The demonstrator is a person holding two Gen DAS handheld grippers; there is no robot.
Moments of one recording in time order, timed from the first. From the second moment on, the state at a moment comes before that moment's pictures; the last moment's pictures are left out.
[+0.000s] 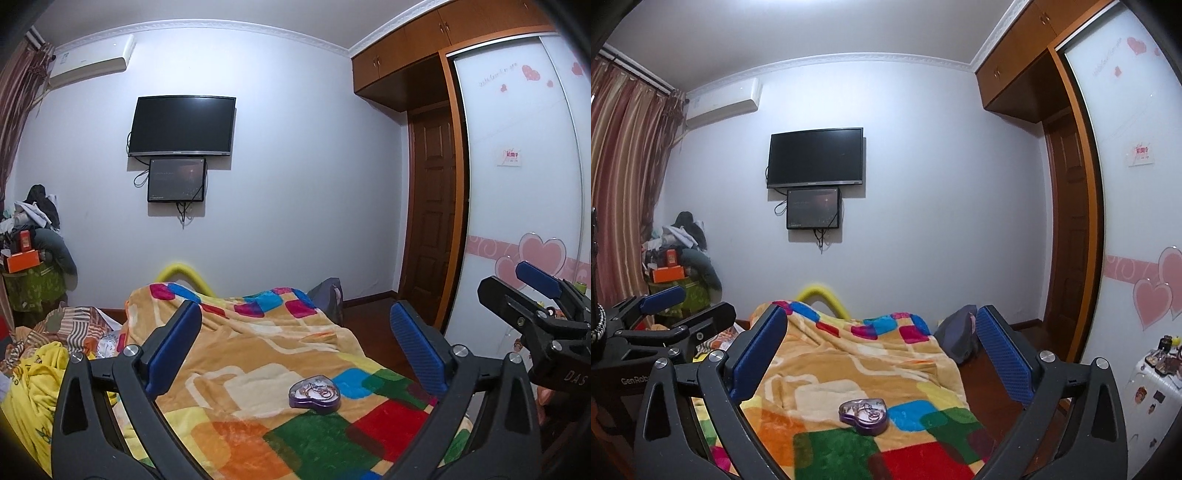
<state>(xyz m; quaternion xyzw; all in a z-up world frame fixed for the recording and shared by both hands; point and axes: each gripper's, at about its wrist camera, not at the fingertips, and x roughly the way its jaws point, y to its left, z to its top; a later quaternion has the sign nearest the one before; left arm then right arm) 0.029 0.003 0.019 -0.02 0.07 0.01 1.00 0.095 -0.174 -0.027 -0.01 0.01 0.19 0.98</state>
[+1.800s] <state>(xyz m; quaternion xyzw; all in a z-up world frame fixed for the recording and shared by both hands) 0.037 0.008 0.010 -0.03 0.10 0.00 0.99 0.094 -0.173 -0.026 0.00 0.05 0.20 0.98</state>
